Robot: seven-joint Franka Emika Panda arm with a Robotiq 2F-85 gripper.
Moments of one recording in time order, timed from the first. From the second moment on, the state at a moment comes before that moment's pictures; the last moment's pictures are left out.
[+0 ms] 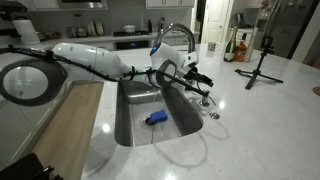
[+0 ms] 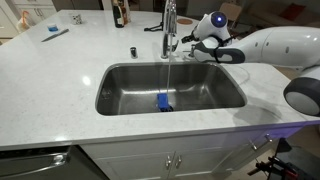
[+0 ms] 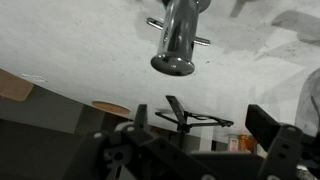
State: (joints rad) arm -0.04 1.05 -0.56 -0.99 0.07 2.85 0.24
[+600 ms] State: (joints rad) arm -0.07 1.05 -0.52 -0.99 0.07 2.85 0.21
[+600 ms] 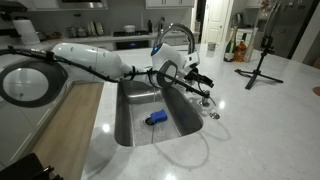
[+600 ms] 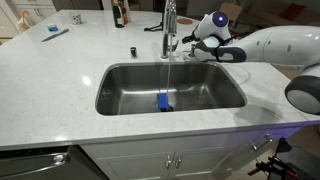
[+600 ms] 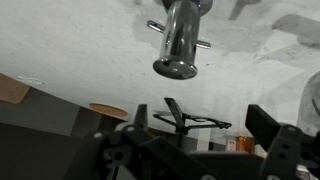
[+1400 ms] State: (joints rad) arm -0.19 0.88 -0.27 -0.99 0.06 2.62 -0.10
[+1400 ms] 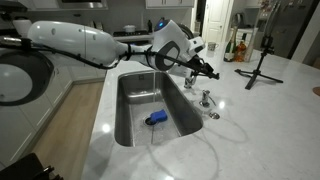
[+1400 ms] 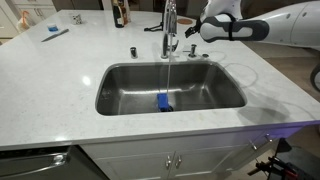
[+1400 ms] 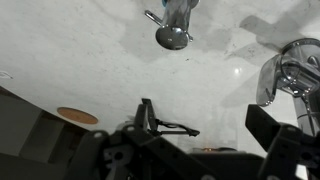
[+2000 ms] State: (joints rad) arm -0.19 0.79 -0.27 -0.99 0.04 2.40 -0.19
